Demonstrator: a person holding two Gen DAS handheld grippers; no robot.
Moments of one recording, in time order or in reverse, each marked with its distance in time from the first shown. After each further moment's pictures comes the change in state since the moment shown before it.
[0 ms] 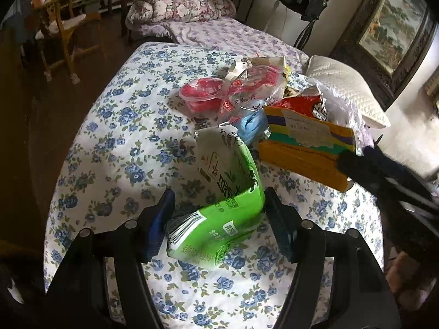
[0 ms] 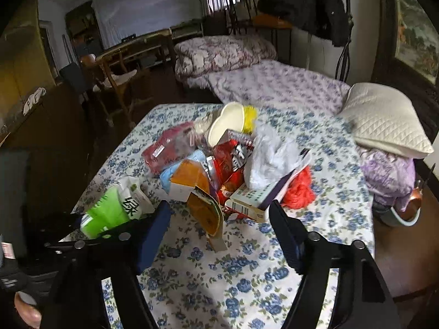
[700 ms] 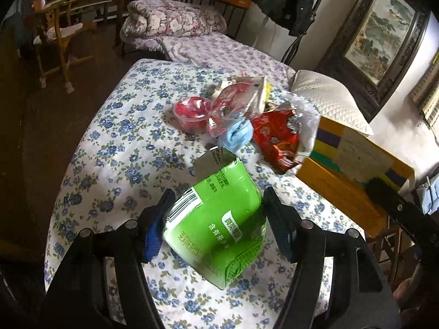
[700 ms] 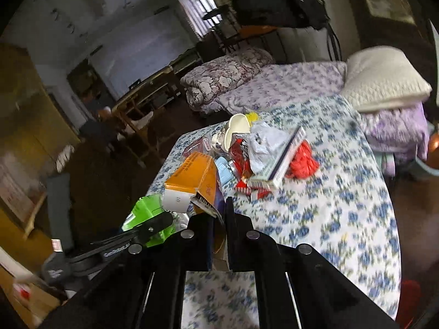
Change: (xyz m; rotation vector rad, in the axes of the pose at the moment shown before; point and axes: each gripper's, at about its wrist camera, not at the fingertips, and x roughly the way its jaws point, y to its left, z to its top) left arm -0.034 -0.009 -0.009 0.014 -0.089 -0.059; right arm -0.090 -0.032 -0.053 0.311 -0.144 0.204
